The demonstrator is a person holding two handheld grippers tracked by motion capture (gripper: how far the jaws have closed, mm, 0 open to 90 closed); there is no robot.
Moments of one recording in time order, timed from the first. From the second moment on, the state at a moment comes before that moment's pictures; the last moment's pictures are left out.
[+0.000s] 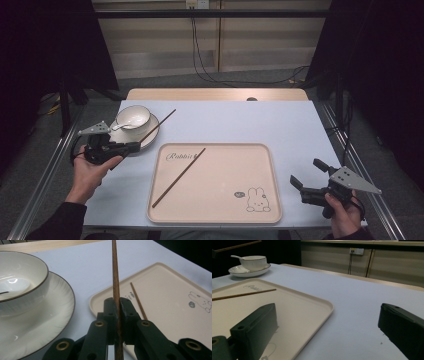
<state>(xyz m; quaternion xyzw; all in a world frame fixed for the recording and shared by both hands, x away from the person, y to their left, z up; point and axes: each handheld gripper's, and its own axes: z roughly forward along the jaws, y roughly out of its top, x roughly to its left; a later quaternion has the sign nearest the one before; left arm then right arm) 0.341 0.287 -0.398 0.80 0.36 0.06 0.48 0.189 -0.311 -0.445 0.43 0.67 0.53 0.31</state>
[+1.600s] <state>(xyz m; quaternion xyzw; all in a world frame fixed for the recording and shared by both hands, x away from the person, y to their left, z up) 0.268 0.174 -0.447 0.83 0.39 0.02 0.40 0.189 -0.310 -0.445 0.42 0.67 0.53 0.31</state>
